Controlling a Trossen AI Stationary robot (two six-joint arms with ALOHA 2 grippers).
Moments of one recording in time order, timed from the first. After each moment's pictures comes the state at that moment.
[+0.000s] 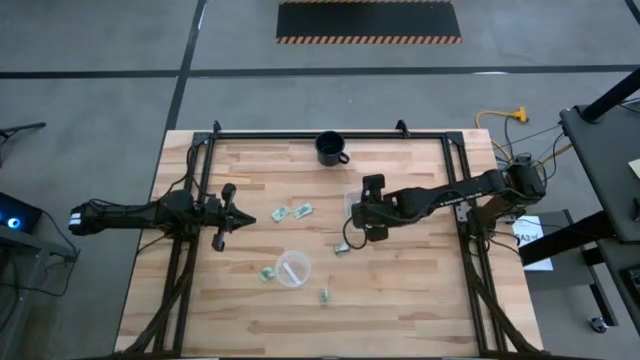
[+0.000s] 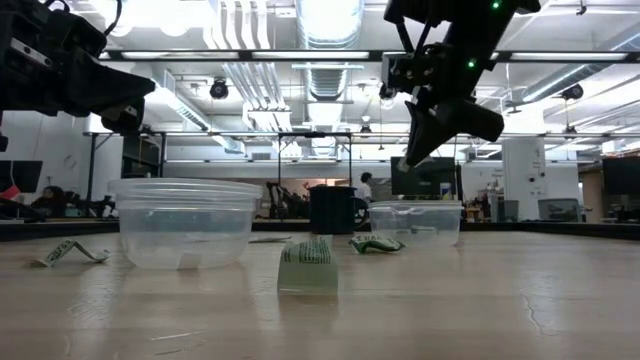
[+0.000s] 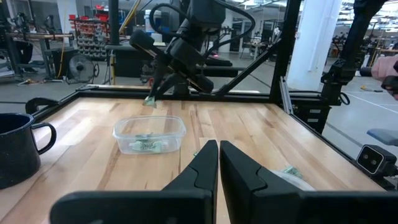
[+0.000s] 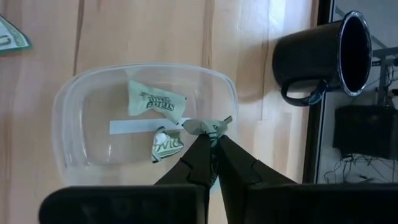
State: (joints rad) left arm 0.03 0.16 0.01 0.10 0.12 -0.07; right arm 0.10 1.61 1.09 -0.69 0.54 -0.16
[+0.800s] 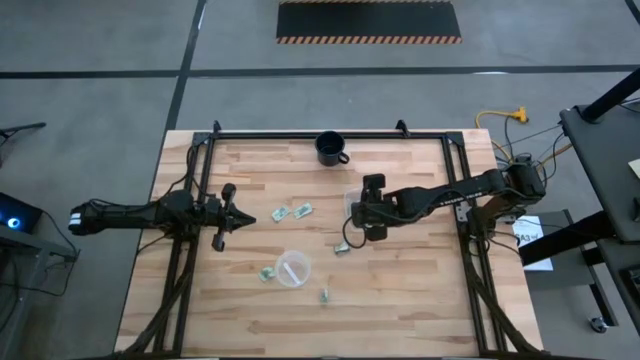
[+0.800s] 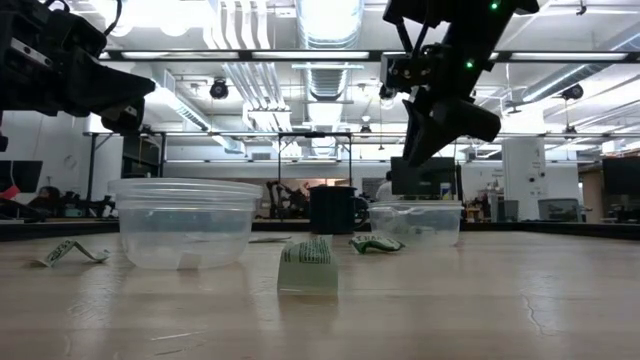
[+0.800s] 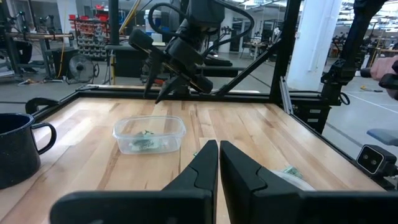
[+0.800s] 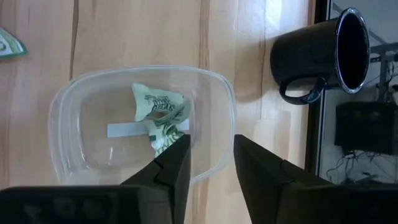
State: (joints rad) left arm 0.03 0.16 0.01 0.10 0.12 -0.07; right arm 0.09 1.61 1.09 -0.69 0.54 -0.14
